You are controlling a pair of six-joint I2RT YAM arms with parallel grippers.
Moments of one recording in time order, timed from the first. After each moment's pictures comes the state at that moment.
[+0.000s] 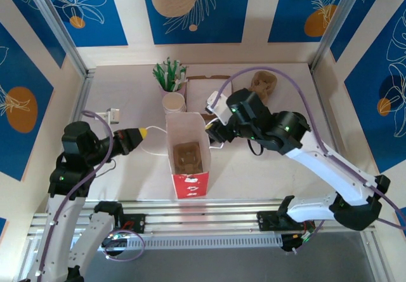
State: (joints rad) left arm -0.14 0.64 0.89 -0.62 0.70 -0.62; right arm 0.91 1.22 1.49 -0.94 0.18 -0.12
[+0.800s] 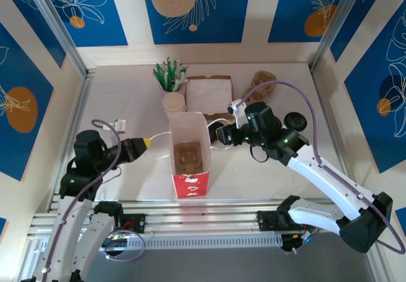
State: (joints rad) left arm -0.14 0.58 0.67 -0.55 0.70 -0.65; right arm 0.66 1.06 0.99 -0.55 -0.11 0.24
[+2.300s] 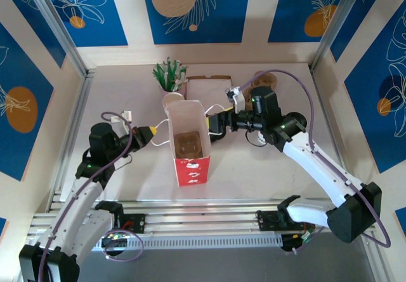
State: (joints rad) left arm -0.19 0.76 0.55 -0.14 0.60 -0.82; right arm 0.52 1.18 1.08 -0.41 -0.54 0.32
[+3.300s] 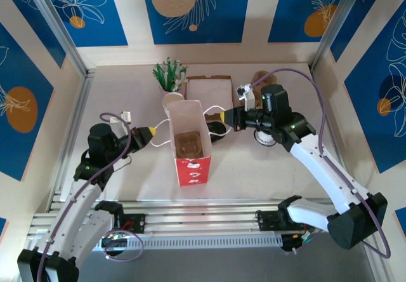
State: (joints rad) left arm -0.20 0.73 0.56 -0.17 0.58 -0.82; right arm 0.44 1.13 1.05 -0.46 -0.55 0.37
